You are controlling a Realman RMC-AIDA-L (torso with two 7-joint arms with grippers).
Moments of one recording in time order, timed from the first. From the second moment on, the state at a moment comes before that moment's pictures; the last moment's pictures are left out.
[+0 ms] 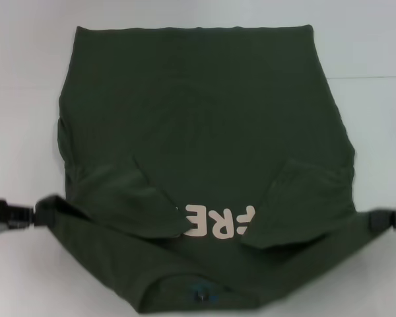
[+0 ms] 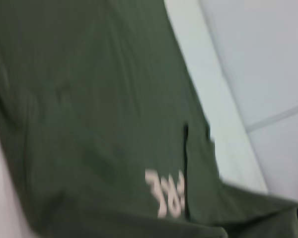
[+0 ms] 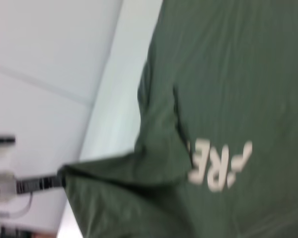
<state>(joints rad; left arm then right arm) -0.57 -1.96 0.23 0.81 2.50 1.94 -2.23 0.52 1.88 -0.36 -0.59 -2.37 -1.86 2.20</state>
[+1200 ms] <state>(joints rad) -0.55 -2.07 0.21 0.57 1.98 1.37 -1.98 0.58 2.01 -0.32 -0.52 -1.97 -1.30 2.06</state>
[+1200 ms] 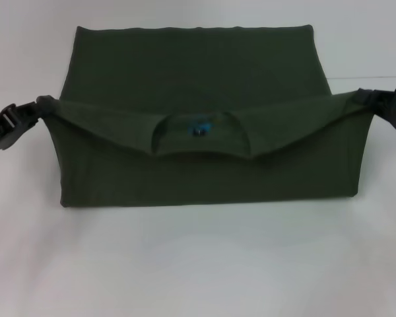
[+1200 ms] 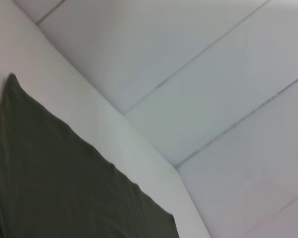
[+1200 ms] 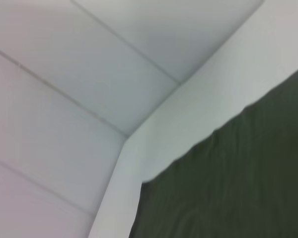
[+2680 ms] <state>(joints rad) -0.70 -2.16 0.20 0.31 1.62 0.92 -1.43 0.67 2.09 -0.32 -0.44 -1.88 -0.90 1.85</state>
